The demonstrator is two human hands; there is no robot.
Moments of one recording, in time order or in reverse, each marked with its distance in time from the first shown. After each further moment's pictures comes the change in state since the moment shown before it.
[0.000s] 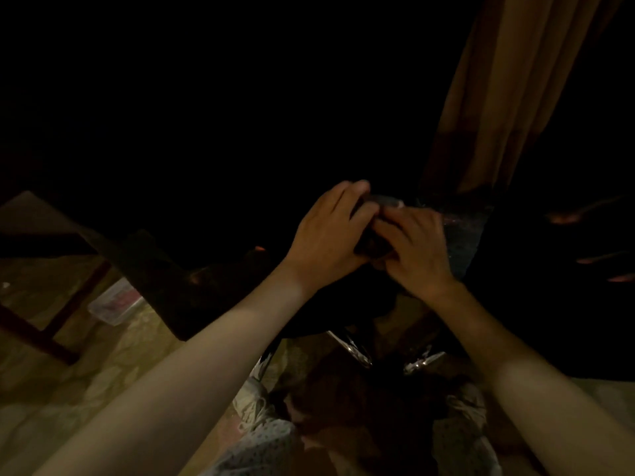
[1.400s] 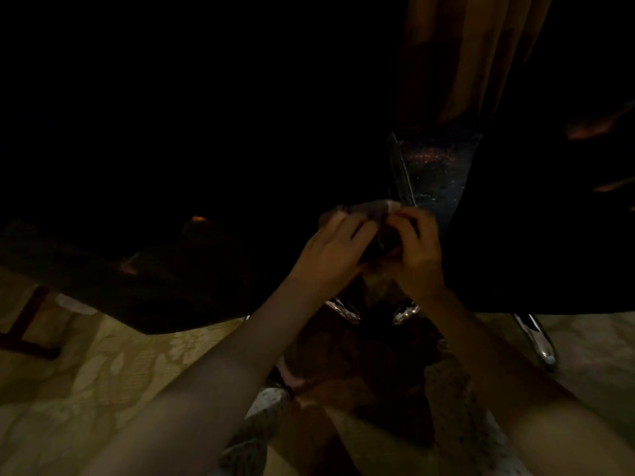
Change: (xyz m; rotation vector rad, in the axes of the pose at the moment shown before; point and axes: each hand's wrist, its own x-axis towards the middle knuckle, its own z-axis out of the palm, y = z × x) left_hand -0.047 0.057 0.097 -0.294 -0.351 -0.016; right_hand -0.123 0.017 0.040 0.218 -0.020 0.483
